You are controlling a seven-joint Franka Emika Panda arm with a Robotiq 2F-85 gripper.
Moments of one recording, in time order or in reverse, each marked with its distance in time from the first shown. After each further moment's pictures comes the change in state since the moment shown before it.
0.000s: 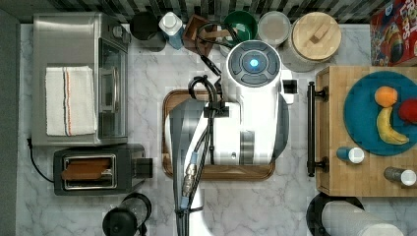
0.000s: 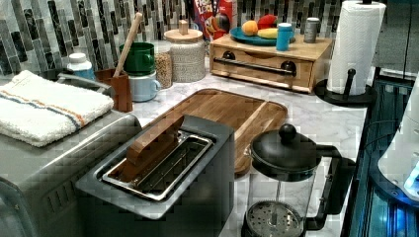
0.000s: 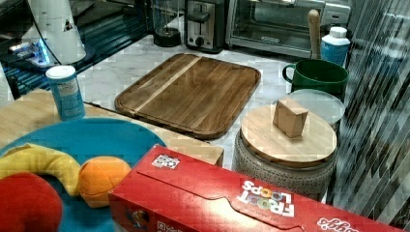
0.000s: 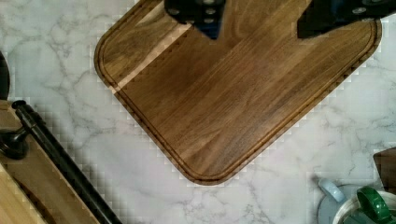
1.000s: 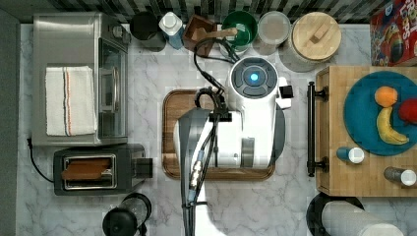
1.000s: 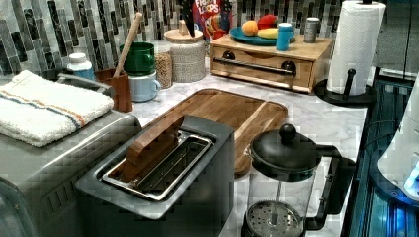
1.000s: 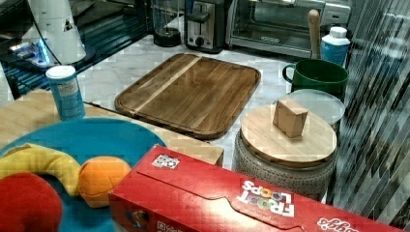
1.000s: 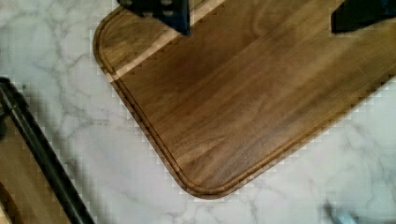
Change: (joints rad) arm -0.018 -0.004 0.000 -0.145 -0.002 0.117 -0.157
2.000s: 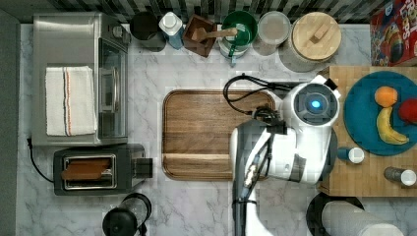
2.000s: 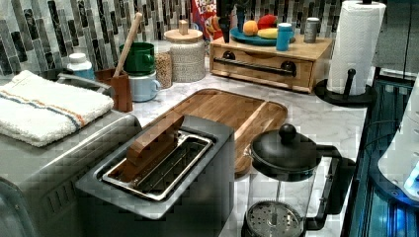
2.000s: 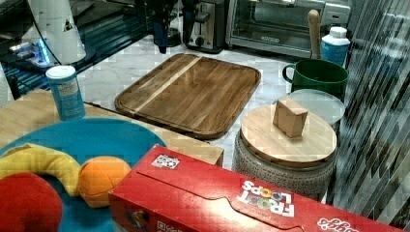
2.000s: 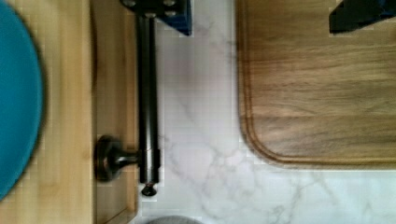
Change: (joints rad) arm -0.142 -0.002 -0.079 -0.111 -0.106 0.236 -0.720
